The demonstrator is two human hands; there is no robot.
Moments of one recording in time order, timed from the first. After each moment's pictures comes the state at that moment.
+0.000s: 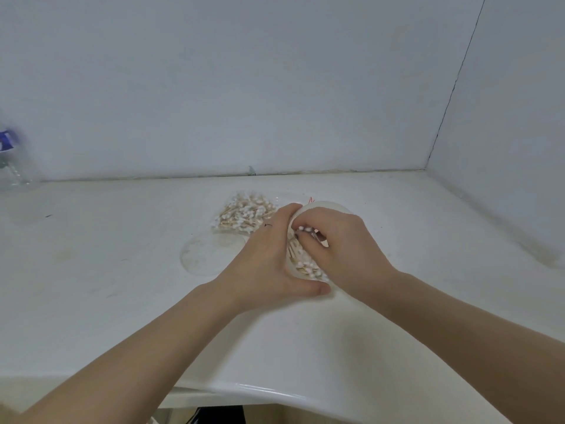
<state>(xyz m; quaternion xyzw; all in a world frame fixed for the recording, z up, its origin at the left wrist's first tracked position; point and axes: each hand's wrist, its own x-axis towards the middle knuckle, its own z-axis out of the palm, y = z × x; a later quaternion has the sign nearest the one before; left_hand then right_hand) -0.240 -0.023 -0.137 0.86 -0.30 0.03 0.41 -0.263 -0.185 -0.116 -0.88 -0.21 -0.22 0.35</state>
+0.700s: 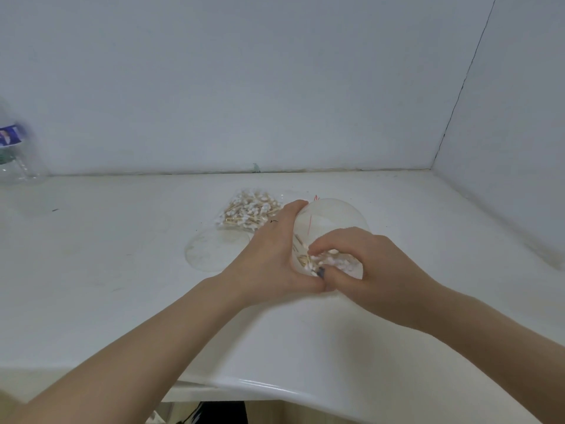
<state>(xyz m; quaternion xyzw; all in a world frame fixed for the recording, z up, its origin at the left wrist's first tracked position) -0.241 -0.024 -0.135 0.87 -0.29 0.04 0.40 -0.303 -0.215 -0.109 -0.91 -0.20 -0.10 0.35</state>
